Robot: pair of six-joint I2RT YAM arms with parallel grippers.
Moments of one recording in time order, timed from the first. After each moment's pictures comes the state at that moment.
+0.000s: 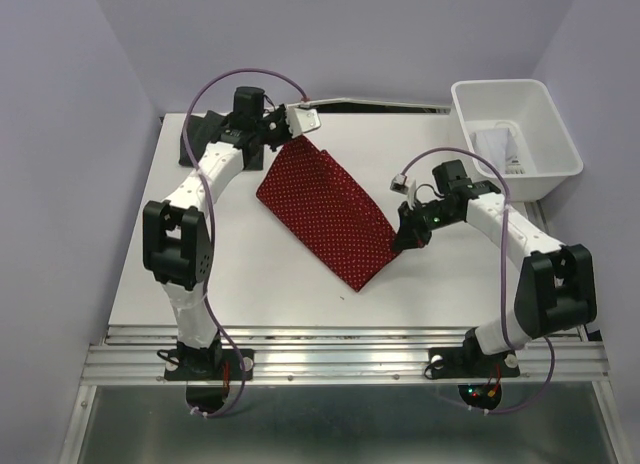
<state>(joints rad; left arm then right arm) -0.28 1.85 1.63 -0.29 0.46 0.95 0.22 1.48 1.08 -0.81 -0.87 -0.48</state>
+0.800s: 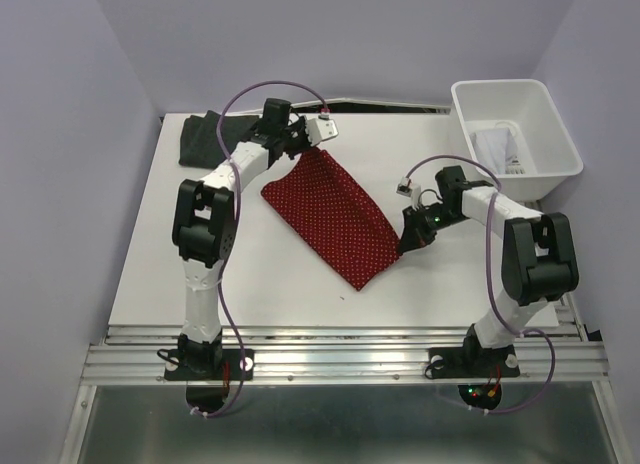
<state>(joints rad) -0.33 2.13 1.77 -0.23 0.37 0.91 0.13 1.69 1.06 -0.76 -0.85 -0.47</state>
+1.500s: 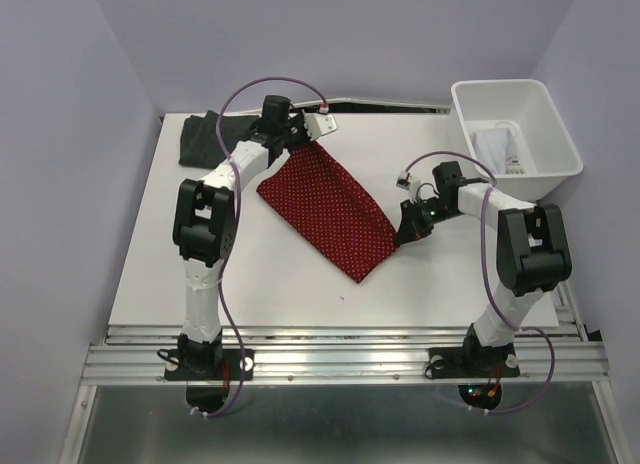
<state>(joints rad) -0.33 2.14 1.77 -0.18 0.31 0.90 0.12 1.78 1.10 -0.66 -0.82 -0.36</state>
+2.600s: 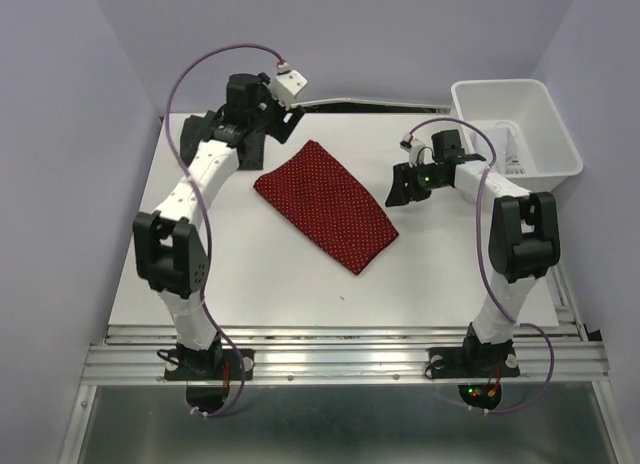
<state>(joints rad) -0.31 1.90 1.75 -0.25 0.19 0.51 0.12 1.86 1.36 -0.51 -0.66 -0.13</state>
